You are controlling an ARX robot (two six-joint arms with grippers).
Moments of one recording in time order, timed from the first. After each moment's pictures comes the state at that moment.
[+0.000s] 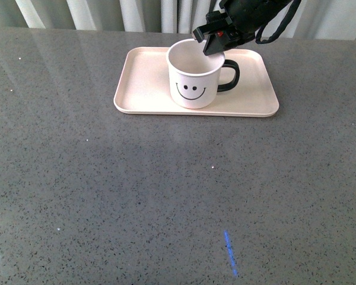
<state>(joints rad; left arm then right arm) 0.00 0.02 0.01 0.00 0.00 0.00 0.16 2.37 1.92 -0.43 -0.25 -0.36</state>
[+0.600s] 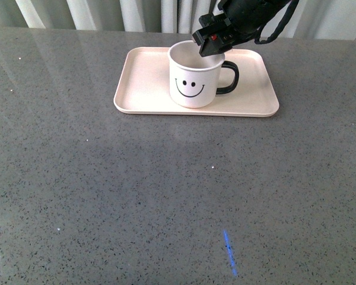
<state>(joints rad) 0.00 0.02 0.01 0.00 0.00 0.00 0.17 2.38 1.92 -0.42 -0.23 -0.38</state>
